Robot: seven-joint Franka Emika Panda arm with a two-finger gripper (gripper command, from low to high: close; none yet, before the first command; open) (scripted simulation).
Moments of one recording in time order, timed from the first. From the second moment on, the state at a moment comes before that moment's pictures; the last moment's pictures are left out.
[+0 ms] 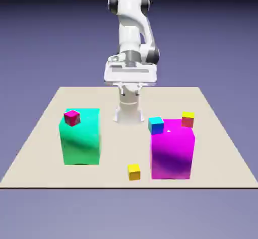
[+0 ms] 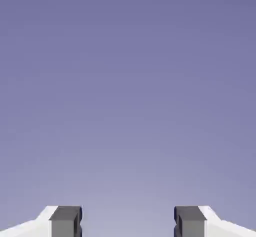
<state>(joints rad) -0.01 -0.53 0.02 -2.79 0.02 3.01 0.78</state>
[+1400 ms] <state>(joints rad) -0.46 0.37 0.44 -2.21 0.32 2.34 1.44</state>
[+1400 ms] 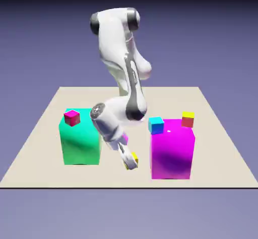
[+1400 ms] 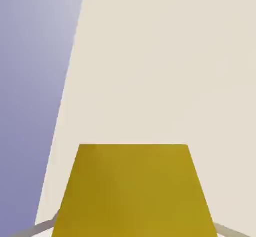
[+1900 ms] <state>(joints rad) -0.02 0.12 0.34 -1.98 0.15 1.82 1.32</state>
